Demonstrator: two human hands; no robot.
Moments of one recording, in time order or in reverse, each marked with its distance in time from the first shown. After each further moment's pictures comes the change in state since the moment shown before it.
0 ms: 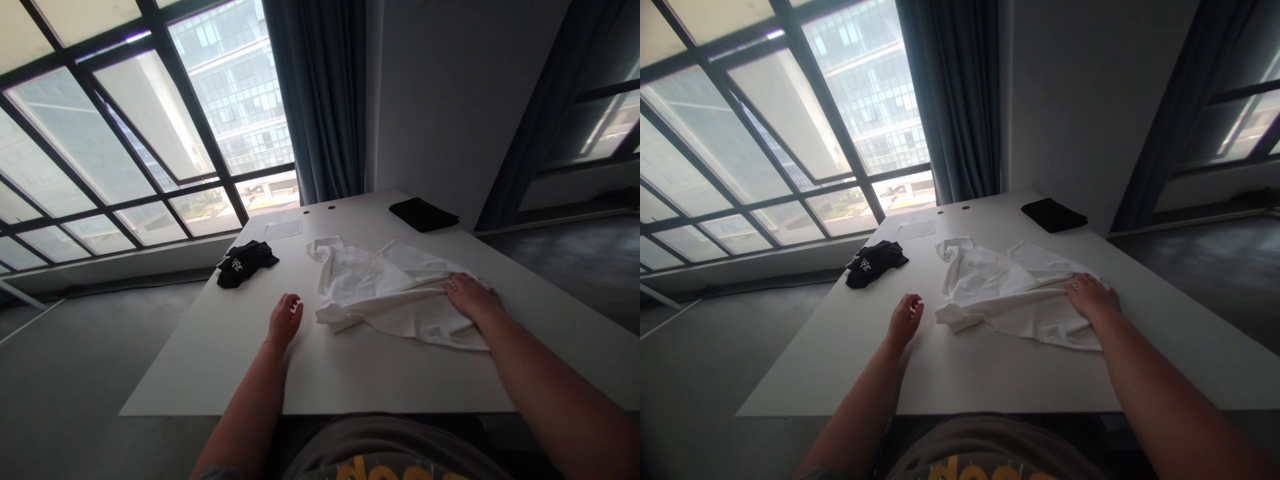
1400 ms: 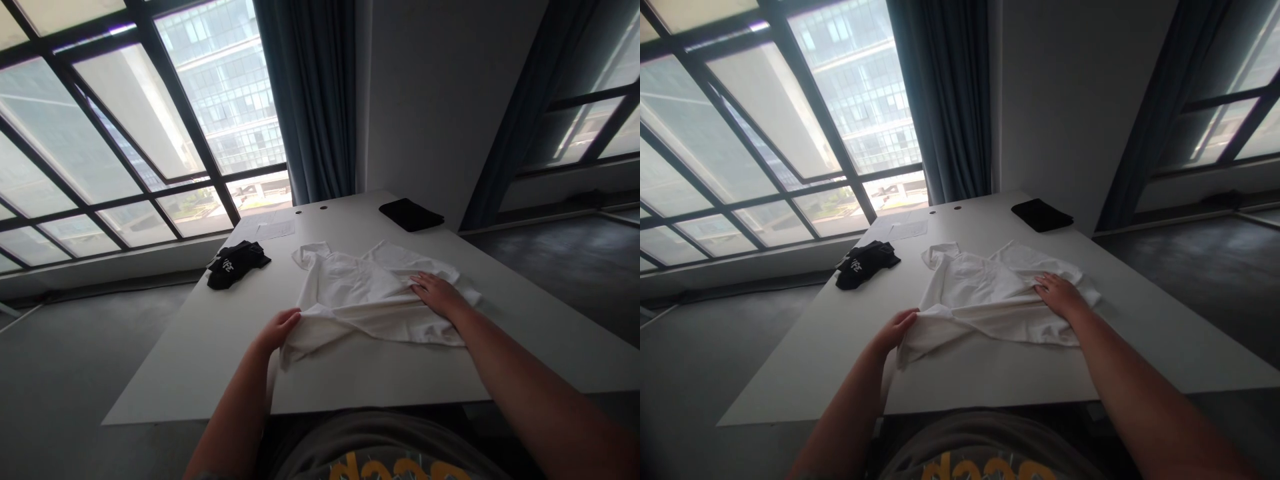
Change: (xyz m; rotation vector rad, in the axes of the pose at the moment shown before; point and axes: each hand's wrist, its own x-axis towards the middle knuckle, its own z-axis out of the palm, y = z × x) left_hand -0.004 0.028 -0.024 -0.572 -0.519 -0.269; right_hand -0.011 -0.027 0.001 0.079 0.034 -0.327
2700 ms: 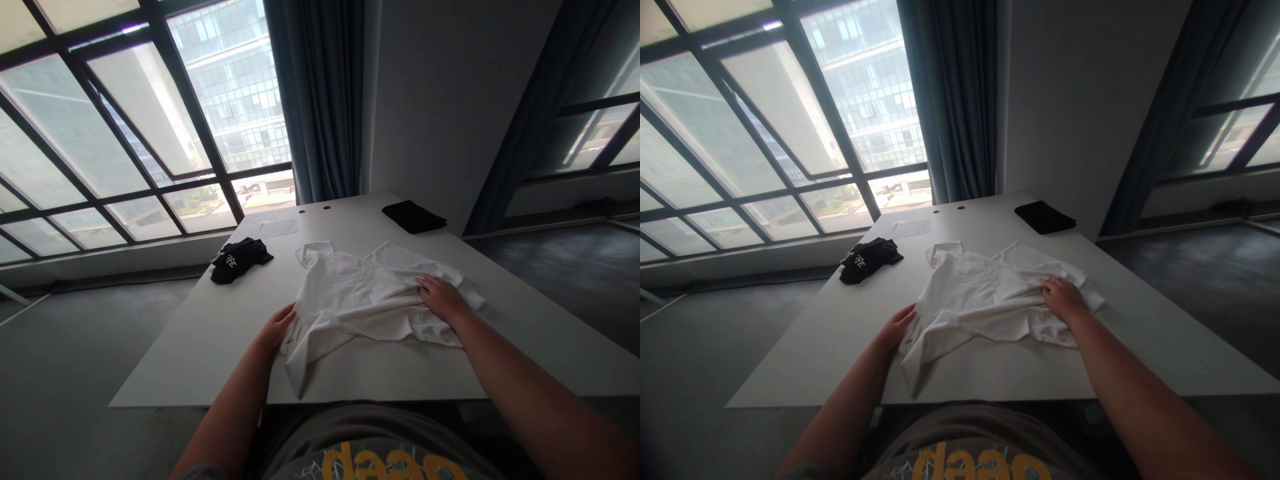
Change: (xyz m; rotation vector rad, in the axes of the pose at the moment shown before) left_hand 0.005 -0.061 0.001 -0.199 0.213 -0.110; right_hand -0.008 -0.001 -0.003 -0.102 0.061 0.038
